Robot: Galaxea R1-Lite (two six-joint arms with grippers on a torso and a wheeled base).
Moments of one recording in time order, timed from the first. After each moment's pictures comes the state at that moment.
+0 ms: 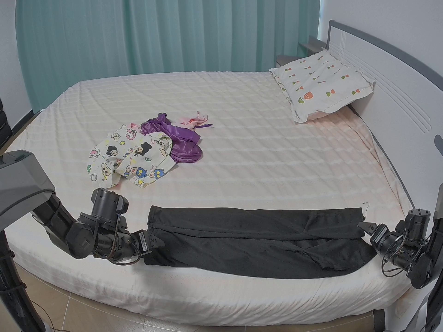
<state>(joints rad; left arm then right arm) -0.26 2.01 -0.66 -0.43 -0.13 -0.58 -0.05 2.04 -0.02 -1.51 0.07 0.78</state>
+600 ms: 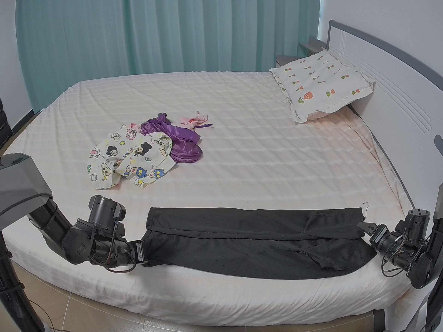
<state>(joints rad) -0.25 2.00 -0.60 -0.41 -0.09 -0.44 -0.05 2.04 -0.02 -1.51 0.07 0.78</state>
